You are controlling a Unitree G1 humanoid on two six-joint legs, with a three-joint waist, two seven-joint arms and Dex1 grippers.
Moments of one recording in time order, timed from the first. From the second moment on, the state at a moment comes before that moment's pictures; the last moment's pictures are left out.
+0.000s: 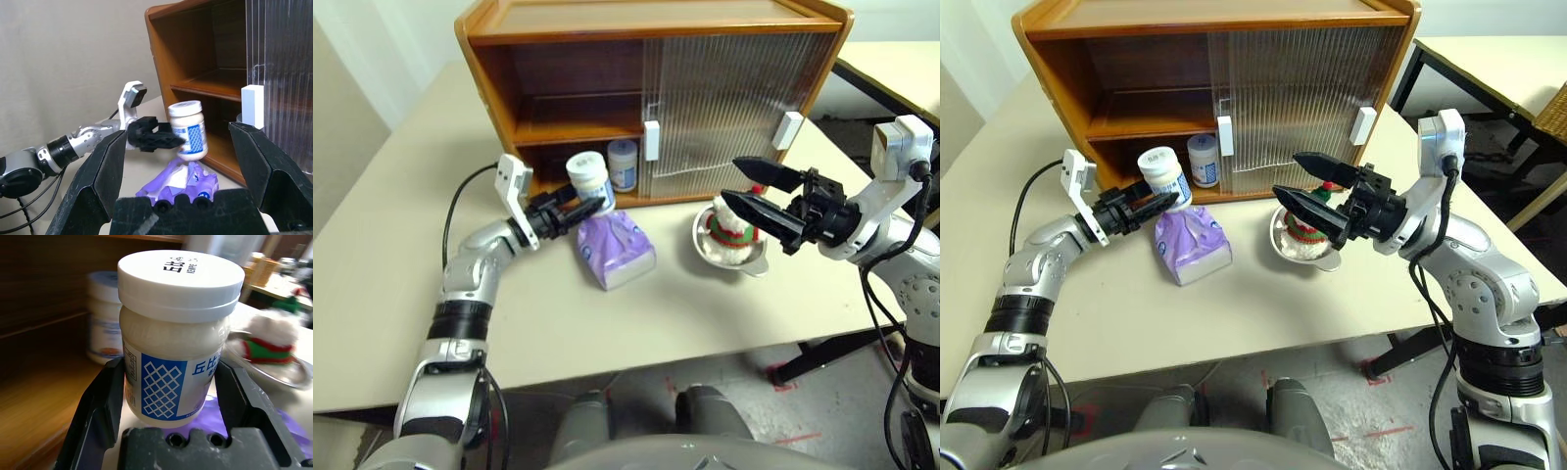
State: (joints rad) left arm -0.52 0.42 0.10 0.42 -0.42 0.26 -0.86; right arm -0.29 -0.56 -0.21 -0.35 0.87 0.57 0.84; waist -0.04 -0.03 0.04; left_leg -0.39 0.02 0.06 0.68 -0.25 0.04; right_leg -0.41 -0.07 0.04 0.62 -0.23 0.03
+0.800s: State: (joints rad) left arm -0.68 0.23 0.15 0.78 -0.24 -0.02 -0.39; right arm -0.26 -0.55 -0.21 -0.39 0.87 0.57 0.83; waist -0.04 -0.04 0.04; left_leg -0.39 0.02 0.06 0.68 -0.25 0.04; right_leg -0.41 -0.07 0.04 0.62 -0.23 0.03
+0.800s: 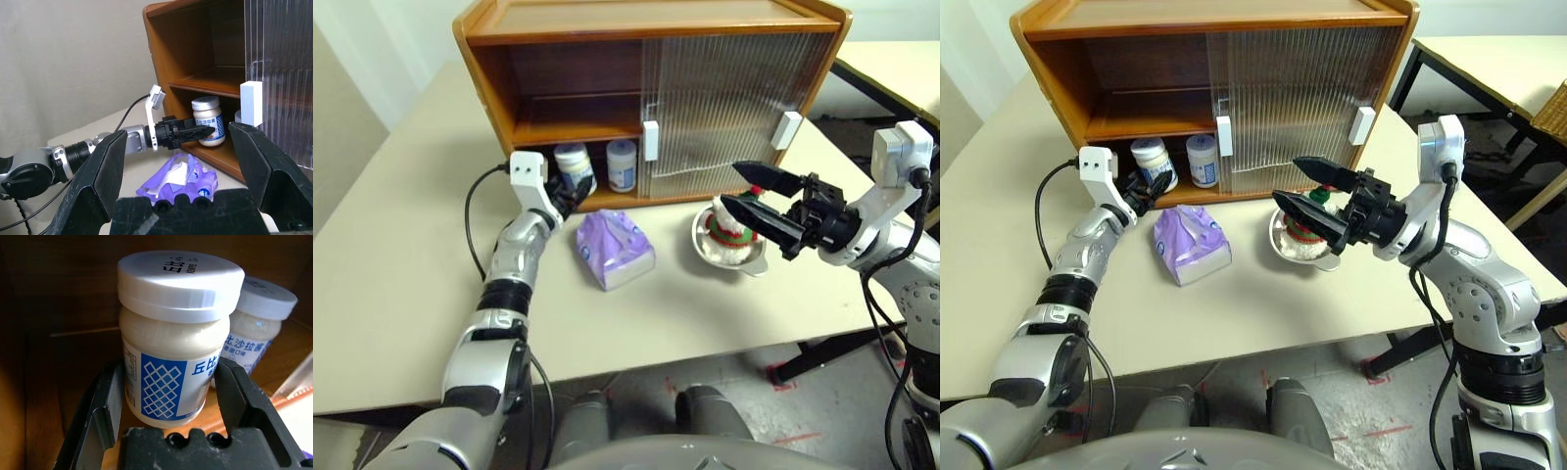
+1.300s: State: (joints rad) left arm -0.82 0.17 0.16 1.08 -0.16 -0.19 -0.19; right arm -0.25 -0.55 -0.21 -0.39 0.87 0.56 0.82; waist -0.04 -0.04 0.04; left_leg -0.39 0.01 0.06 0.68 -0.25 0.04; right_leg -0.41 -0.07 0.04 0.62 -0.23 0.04
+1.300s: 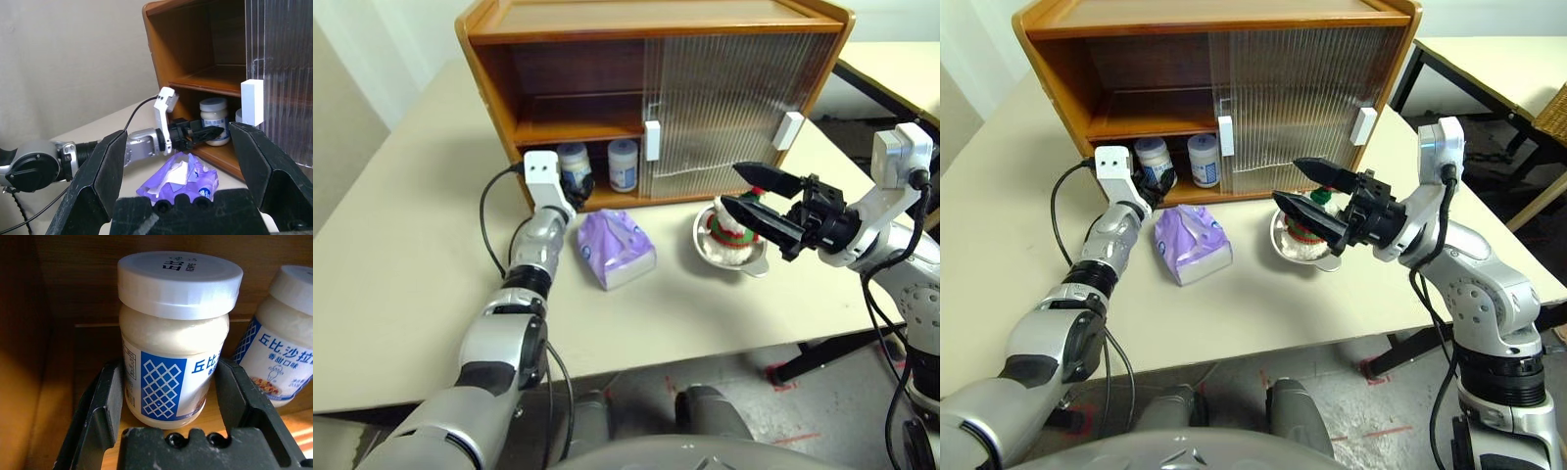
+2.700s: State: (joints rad) left arm -0.72 0.12 0.17 0.94 -0.12 -0.21 -0.12; right arm -0.26 -0.55 -0.21 -0.39 0.87 0.56 0.82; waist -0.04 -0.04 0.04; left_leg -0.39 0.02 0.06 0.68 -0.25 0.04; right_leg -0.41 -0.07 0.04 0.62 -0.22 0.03
